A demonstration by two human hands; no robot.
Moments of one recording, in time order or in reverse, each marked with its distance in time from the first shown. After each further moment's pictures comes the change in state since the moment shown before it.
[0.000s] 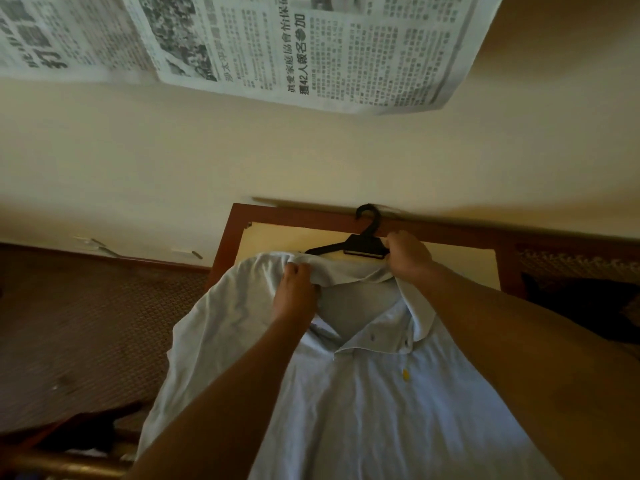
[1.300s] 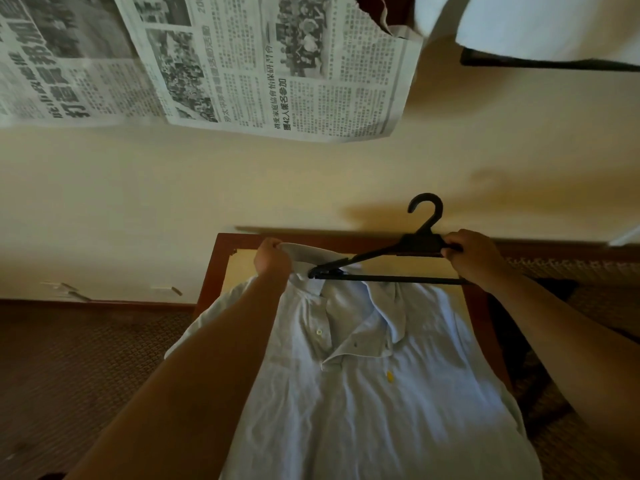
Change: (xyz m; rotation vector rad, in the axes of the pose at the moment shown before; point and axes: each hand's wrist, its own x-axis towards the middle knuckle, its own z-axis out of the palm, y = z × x) left_hand 0.056 0.037 -0.059 -0.595 0.182 -0.272; right_hand -0.102 0.080 -0.097 0.261 0.274 0.114
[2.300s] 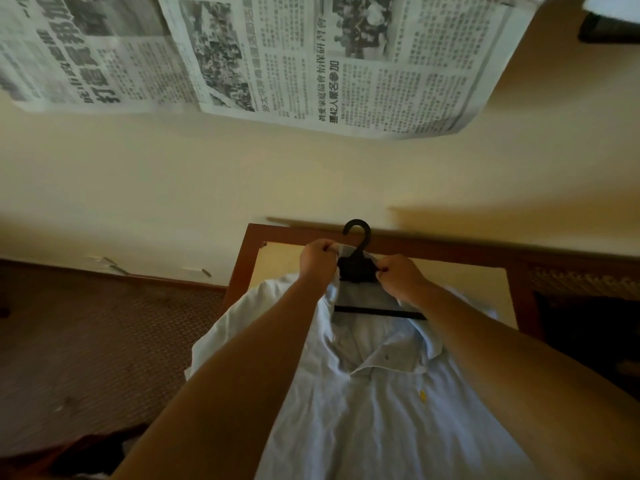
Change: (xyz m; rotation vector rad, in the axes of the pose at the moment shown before) left_hand 0.003 -0.003 0.017 0.058 -0.202 0.151; right_hand 0.036 -0.104 0.133 0.047 -0.391 -0.071
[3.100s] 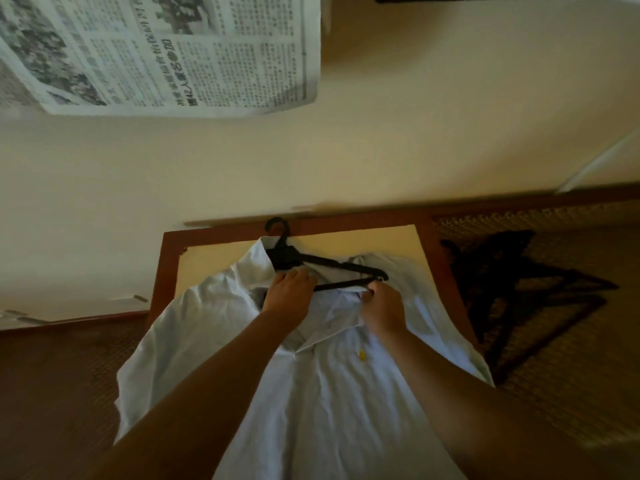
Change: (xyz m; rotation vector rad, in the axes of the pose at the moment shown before) left_hand -0.069 -0.027 0.066 1.182 -0.303 0.713; right_hand -0.101 0.092 0.053 0.249 0.408 0.359
